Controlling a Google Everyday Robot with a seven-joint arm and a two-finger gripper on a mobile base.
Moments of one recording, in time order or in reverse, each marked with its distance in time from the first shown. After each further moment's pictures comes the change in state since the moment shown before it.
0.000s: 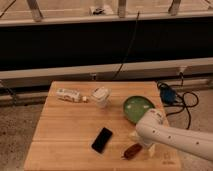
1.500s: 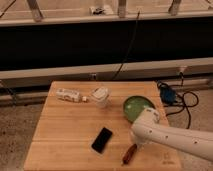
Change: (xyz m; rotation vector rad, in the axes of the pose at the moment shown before) arm -0.018 -0.026 -0.016 0.058 0.003 -0.050
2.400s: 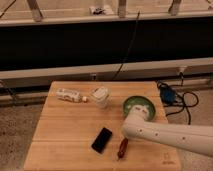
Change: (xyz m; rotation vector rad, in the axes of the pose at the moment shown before) arm -0.003 -0.059 -0.002 0.085 0.079 -0.102
